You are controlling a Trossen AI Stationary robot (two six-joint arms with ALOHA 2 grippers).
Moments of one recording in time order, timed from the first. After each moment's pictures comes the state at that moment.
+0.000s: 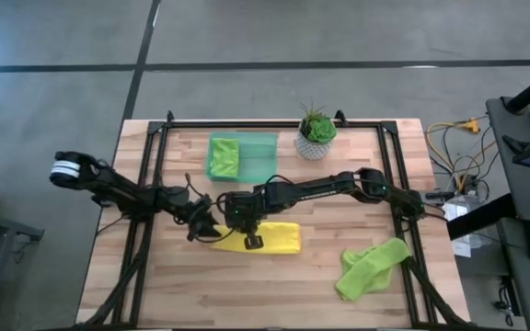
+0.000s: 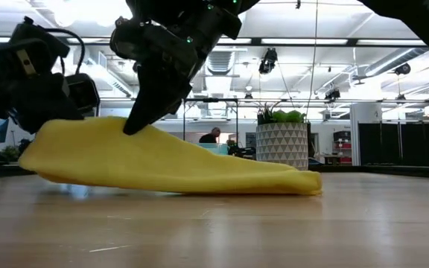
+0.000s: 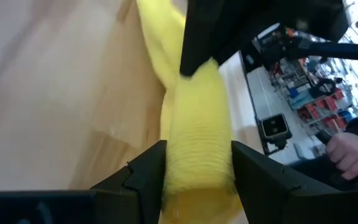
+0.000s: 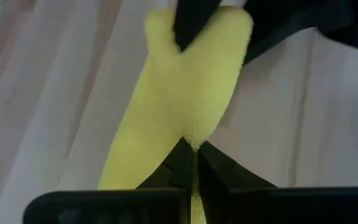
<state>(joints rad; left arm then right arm) -0.04 1.29 0.03 0.91 0.38 -0.77 0.09 2.32 1.99 -0.68 -0.18 -0.13</state>
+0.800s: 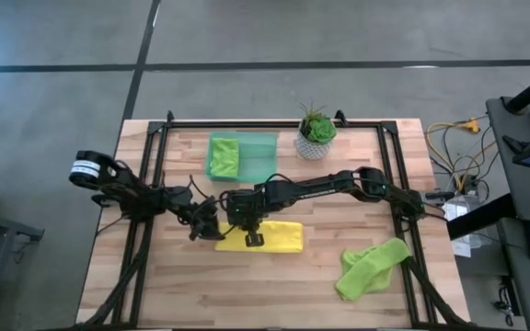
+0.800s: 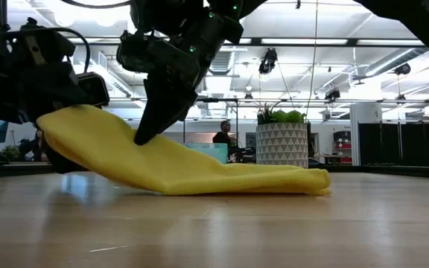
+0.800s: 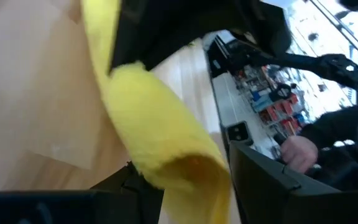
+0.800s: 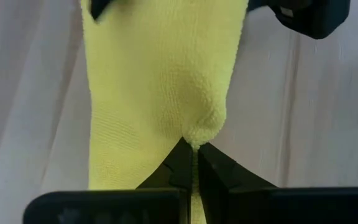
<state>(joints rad) -0.04 1.49 0.07 1.20 0.47 -0.89 0.07 2.32 1.97 -0.70 -0.15 -0.09</state>
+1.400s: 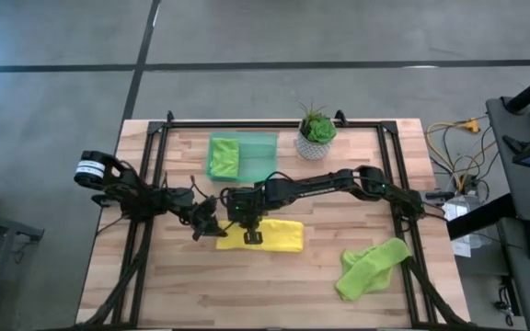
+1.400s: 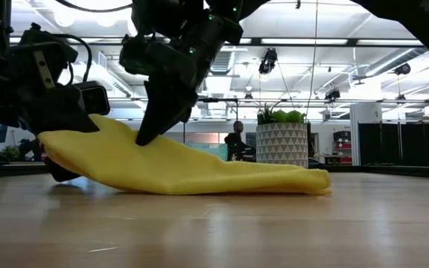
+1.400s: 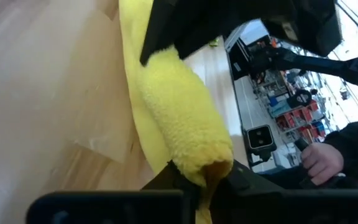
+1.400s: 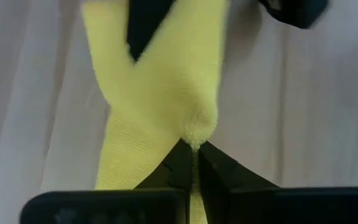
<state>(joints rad) -0.04 1.54 0.06 1.18 0.41 -0.88 0.06 2.32 1.97 -0.71 -0.15 -0.04</state>
